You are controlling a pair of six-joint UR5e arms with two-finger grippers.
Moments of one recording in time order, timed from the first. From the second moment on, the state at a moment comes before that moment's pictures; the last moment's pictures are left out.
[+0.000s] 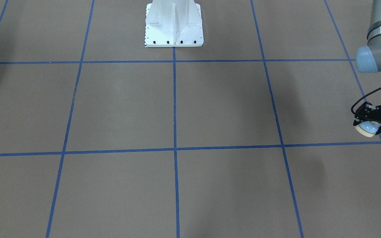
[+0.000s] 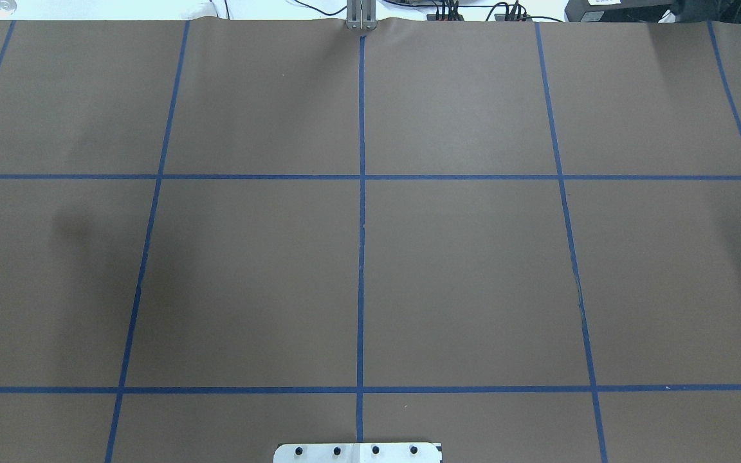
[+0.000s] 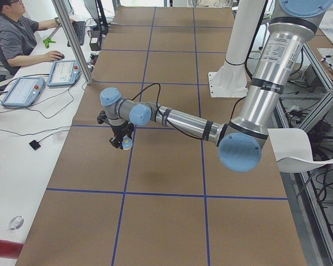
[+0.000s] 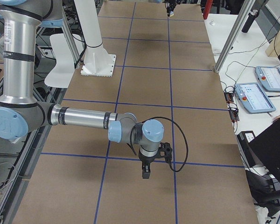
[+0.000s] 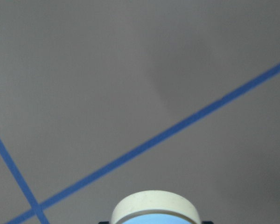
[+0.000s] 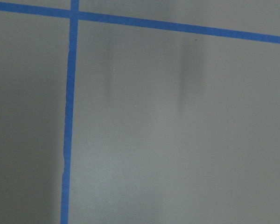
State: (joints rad) left arm -1.21 -1.93 -1.52 -1.57 -2.27 0.07; right arm 1.56 -1.69 1.63 -1.58 2.20 -0.11
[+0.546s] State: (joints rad) left arm -0.96 -2.25 -1.47 -1.44 -2.23 -0.26; right arm 1.56 -1.67 1.67 -1.58 2.21 -0.11
